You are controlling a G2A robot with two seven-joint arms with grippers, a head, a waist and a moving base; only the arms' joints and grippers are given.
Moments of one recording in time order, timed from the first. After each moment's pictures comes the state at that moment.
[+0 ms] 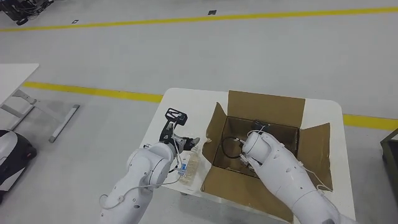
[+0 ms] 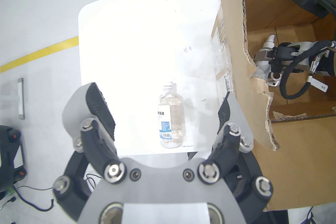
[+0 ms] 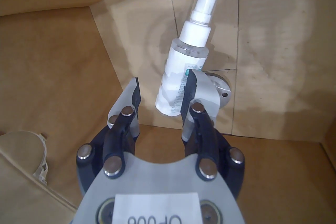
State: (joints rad) left arm 1.56 -1.25 -1.52 -2.05 1.32 0.05 -0.92; right arm -0.55 -1.71 0.48 -0.55 -0.17 0.74 0.54
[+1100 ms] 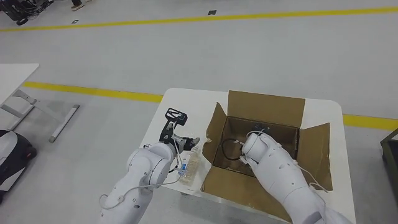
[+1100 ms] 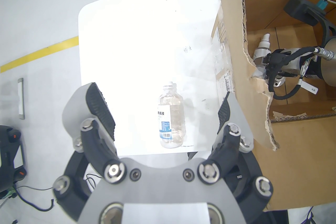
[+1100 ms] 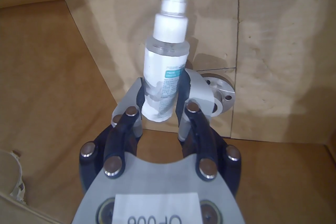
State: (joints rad) left arm 1.56 -1.25 -1.52 -2.05 1.32 0.05 -0.92; right arm -0.51 -1.82 0.51 -0.30 -0.19 0.64 0.55
